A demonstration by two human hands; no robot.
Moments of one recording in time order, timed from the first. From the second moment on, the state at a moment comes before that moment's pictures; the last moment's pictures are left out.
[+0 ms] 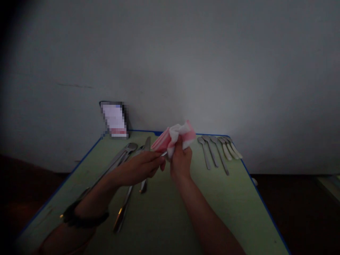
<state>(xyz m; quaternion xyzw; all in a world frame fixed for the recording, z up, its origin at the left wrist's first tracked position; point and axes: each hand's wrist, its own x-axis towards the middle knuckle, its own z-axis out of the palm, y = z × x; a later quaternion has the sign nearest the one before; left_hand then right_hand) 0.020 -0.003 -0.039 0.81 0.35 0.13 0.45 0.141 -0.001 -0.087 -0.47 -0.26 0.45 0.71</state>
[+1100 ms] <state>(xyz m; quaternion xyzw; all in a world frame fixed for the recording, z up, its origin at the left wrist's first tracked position) -0.014 -0.009 -0.007 0.81 0.38 0.28 0.34 0.184 -0.020 -0.041 -0.51 -0.54 0.24 0.63</state>
